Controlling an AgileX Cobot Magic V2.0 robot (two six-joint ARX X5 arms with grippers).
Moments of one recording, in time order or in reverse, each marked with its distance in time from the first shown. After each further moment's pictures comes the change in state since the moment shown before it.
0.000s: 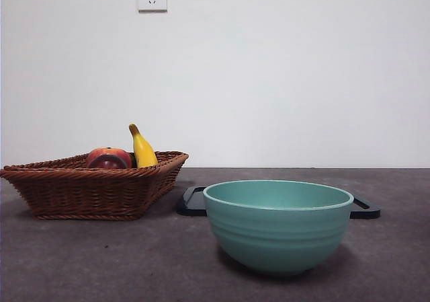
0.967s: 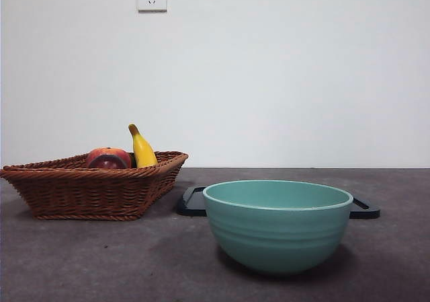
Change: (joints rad) left arm 0.000 0.000 0.000 0.000 0.000 0.000; right arm -0.629 -0.493 -0.657 0.983 0.081 -0.150
